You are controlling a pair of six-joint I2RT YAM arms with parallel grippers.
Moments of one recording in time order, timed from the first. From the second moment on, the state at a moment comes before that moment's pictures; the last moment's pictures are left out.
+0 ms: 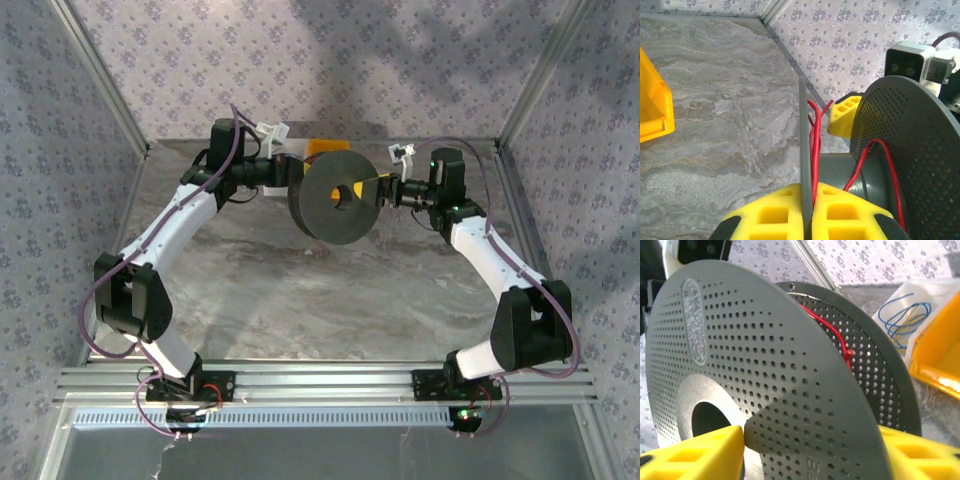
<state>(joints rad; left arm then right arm) -0.37 1.64 1.48 -0.31 0.83 -0.45 0.21 1.44 1.08 0.04 -0.92 0.37</state>
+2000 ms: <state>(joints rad) -0.20 1.22 1.13 -0.64 0.03 -0.31 0.36 1.74 0.91 0.10 -0.77 0.55</state>
